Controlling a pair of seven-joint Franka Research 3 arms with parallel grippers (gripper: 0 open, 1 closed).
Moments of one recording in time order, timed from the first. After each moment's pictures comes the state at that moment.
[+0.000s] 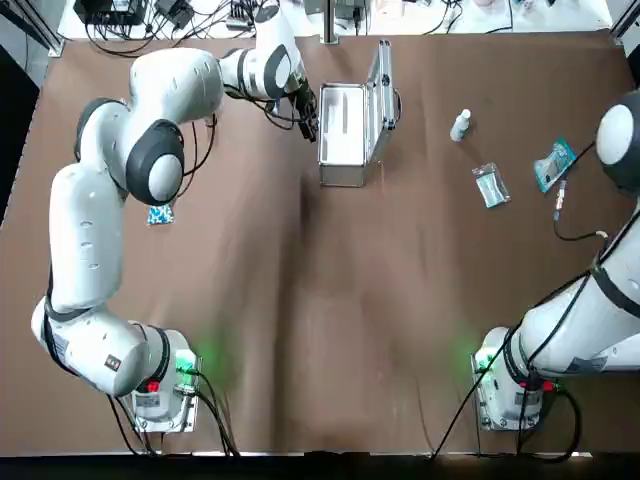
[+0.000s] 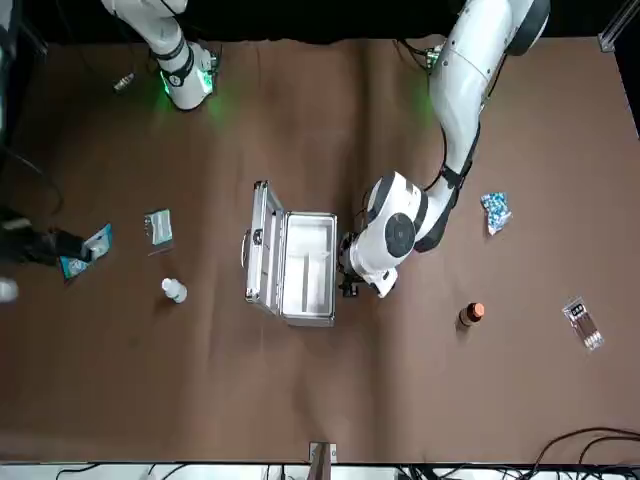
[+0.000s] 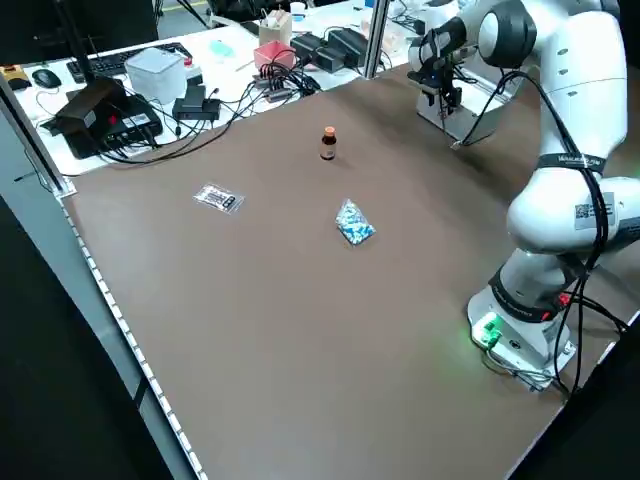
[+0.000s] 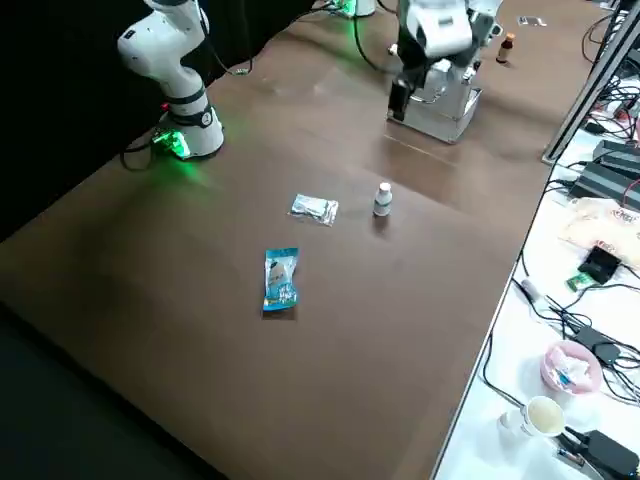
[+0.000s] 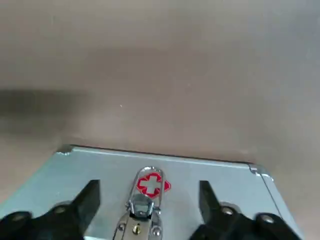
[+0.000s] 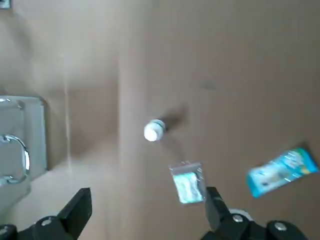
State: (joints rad) left arm -0.45 0.76 -0.18 -1.46 -0.26 2.28 -1.99; right arm 0.01 0.33 -0.12 -1.21 0.15 1.49 -0.12
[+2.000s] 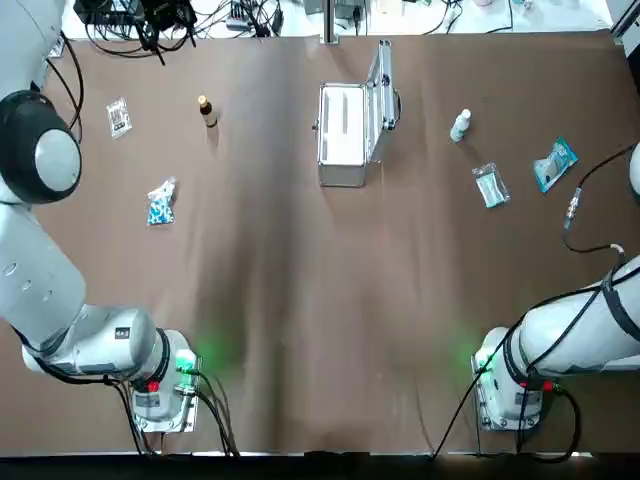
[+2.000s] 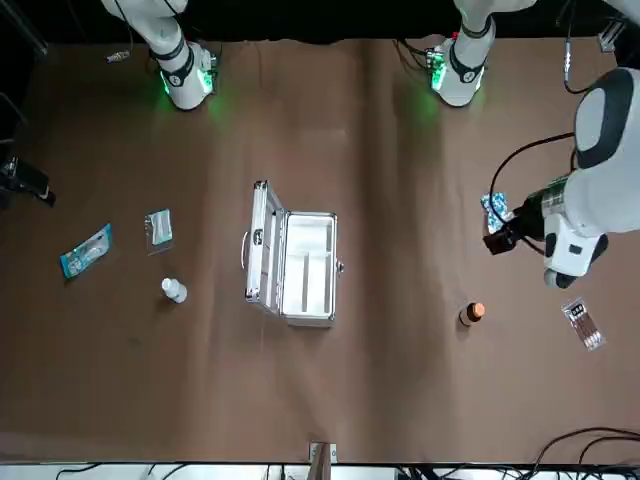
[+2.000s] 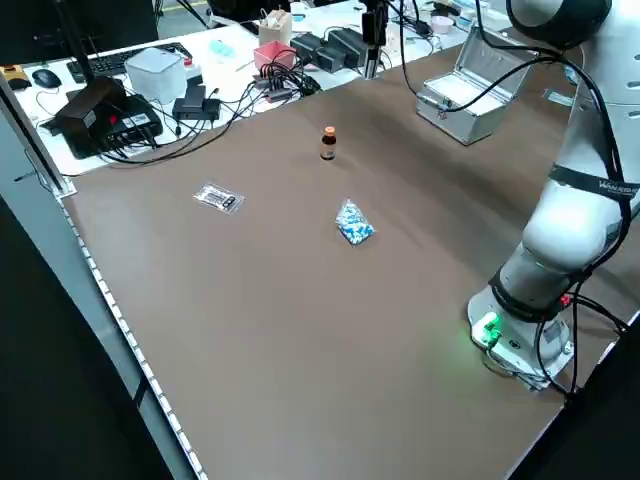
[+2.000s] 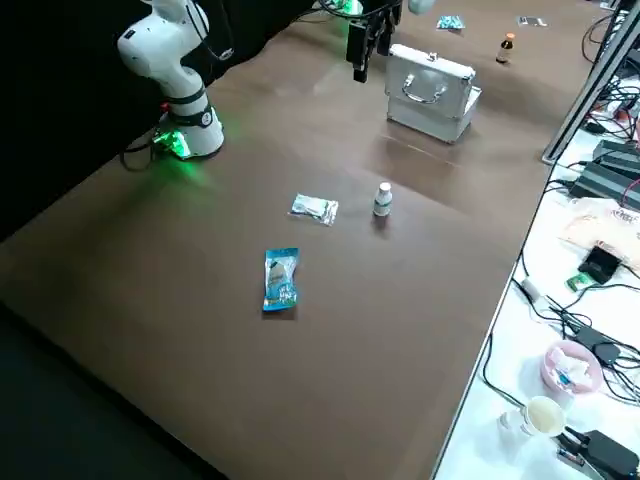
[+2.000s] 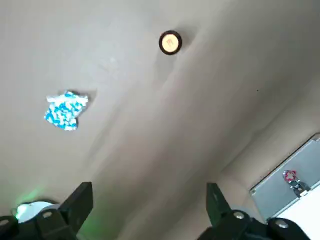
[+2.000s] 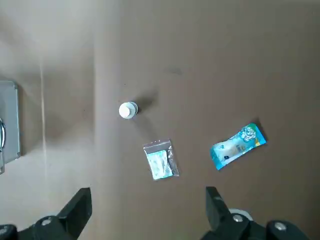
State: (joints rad) left arm 0.03 0.29 -0.17 -1.44 -0.08 1.53 -0.68; right arm 0.02 0.14 -0.12 -1.36 0.04 1.49 -0.12
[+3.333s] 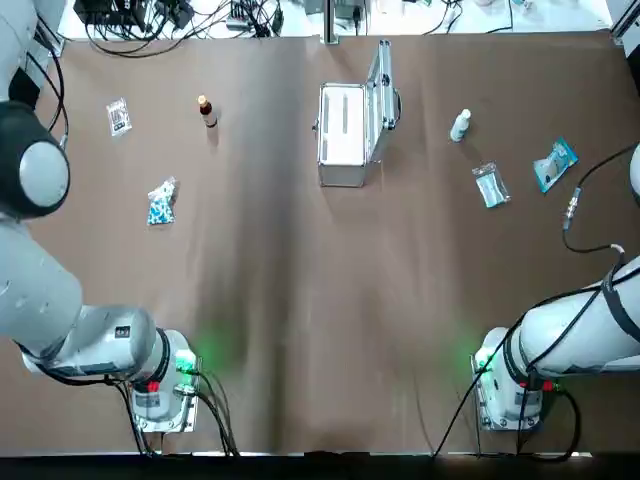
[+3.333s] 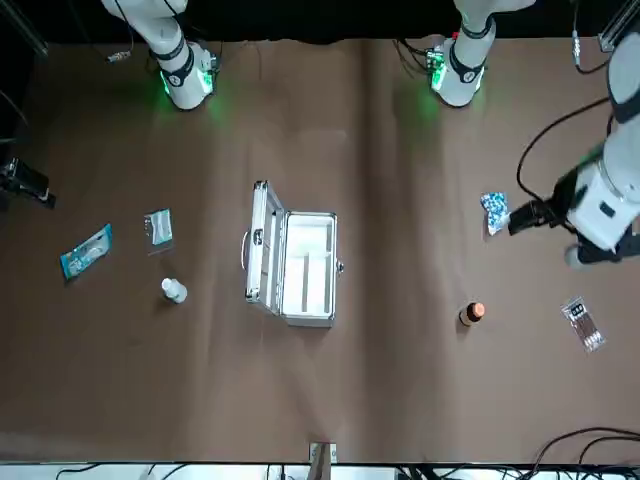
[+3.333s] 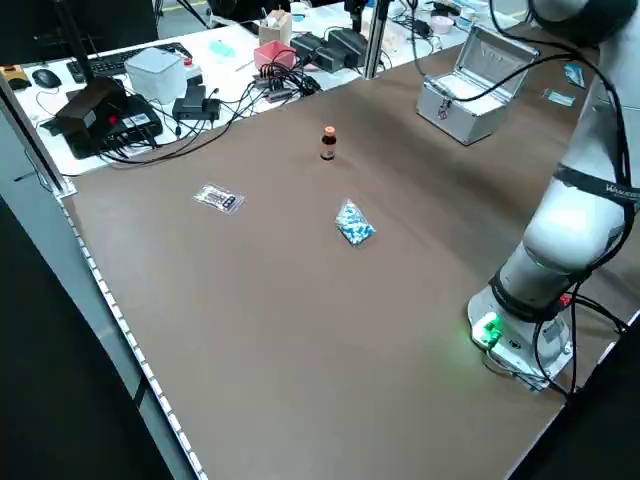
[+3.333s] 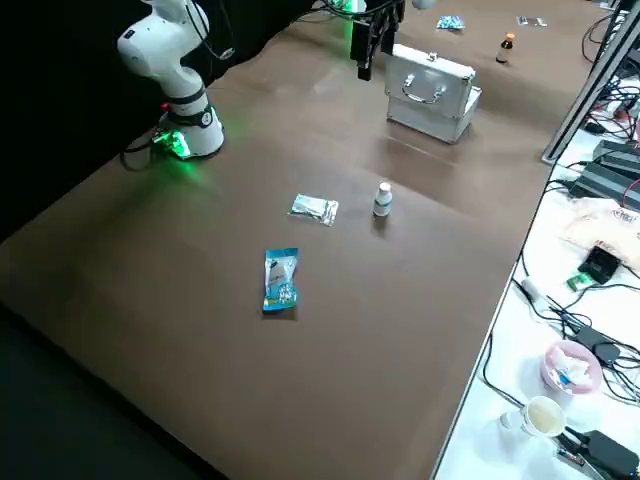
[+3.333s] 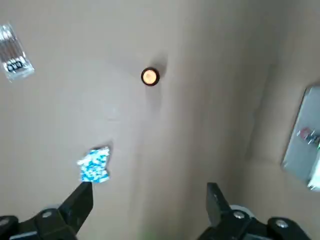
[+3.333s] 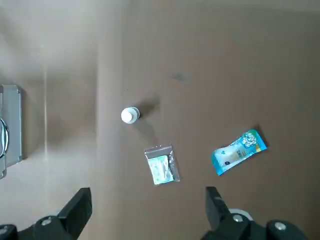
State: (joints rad) left arm 0.04 0.17 -0.18 -1.47 -0.01 1.57 -0.19; right arm 0.01 0.14 -0.10 -1.36 0.04 1.51 -0.12
